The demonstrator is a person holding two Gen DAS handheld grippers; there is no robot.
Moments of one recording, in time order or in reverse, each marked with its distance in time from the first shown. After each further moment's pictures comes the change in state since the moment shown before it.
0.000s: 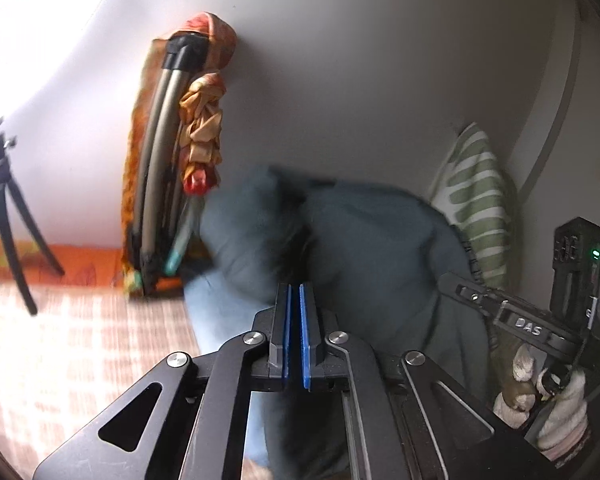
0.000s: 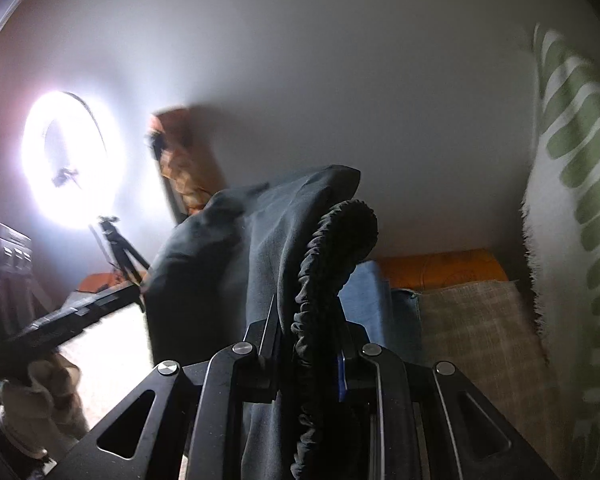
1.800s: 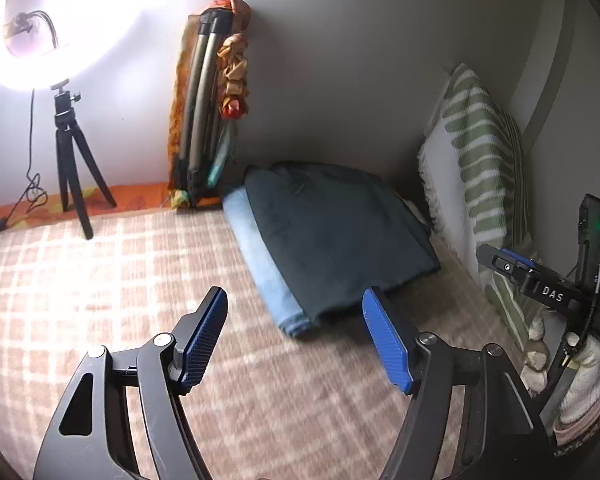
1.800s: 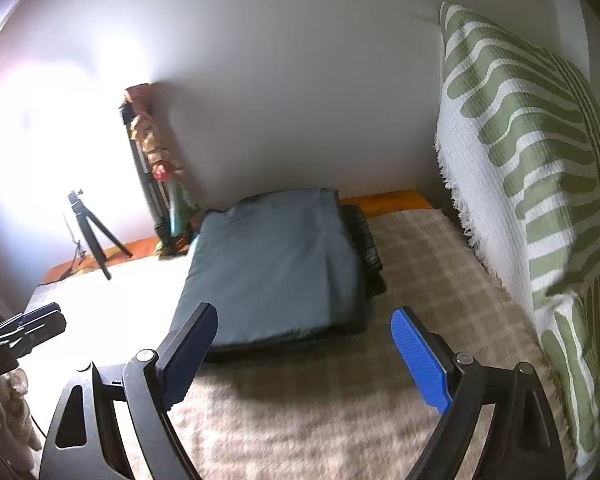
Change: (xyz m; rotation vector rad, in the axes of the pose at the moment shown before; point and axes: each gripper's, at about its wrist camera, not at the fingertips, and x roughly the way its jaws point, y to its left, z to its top) left arm -0.090 -0.018 -0.066 0.056 0.157 0.092; right arm -0.093 0.034 -0.093 0.097 -0.011 -0.220
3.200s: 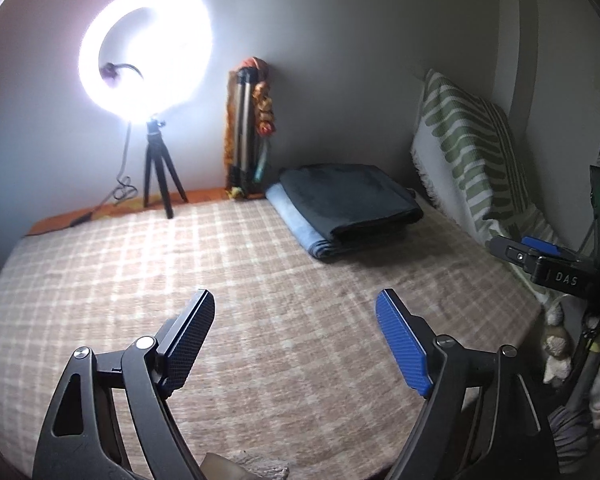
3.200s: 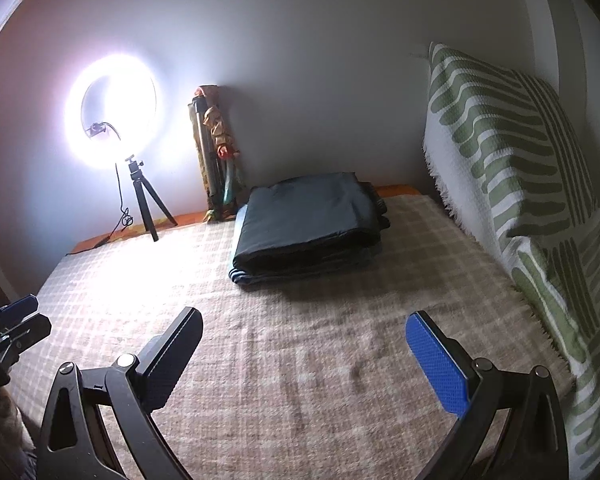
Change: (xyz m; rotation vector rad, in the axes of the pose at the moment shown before) left arm -0.139 -0.026 -0.126 0.098 -0.169 0.161; right arm -0.130 0.053 -0.117 -0.042 -0.082 -0.011
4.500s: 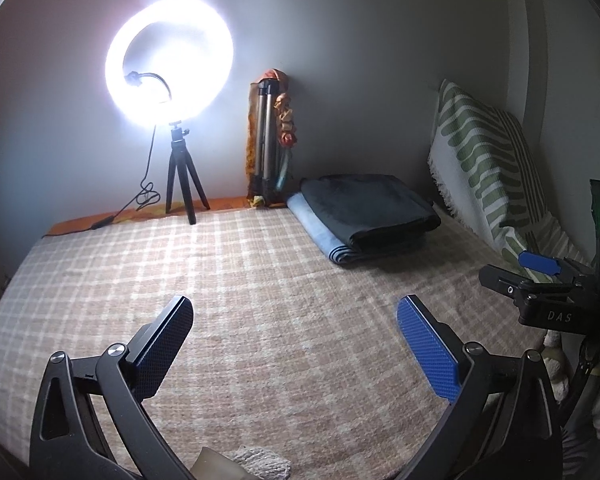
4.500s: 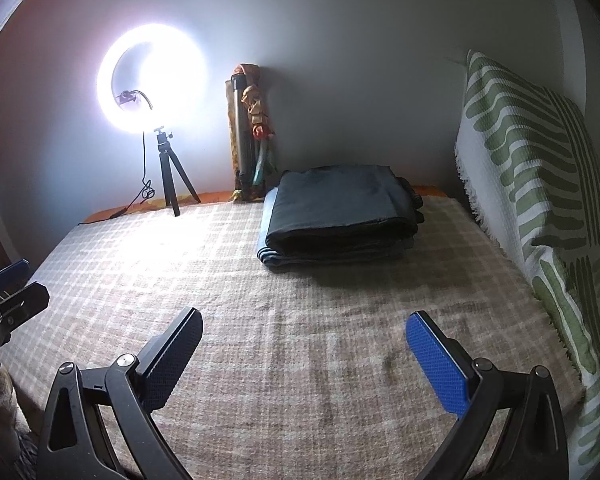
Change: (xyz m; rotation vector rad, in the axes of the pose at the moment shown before) left arm -0.008 0.007 -0.010 -0.005 -0.050 0.061; right arm 0.013 0.036 -0.019 -0.096 0.014 0.043
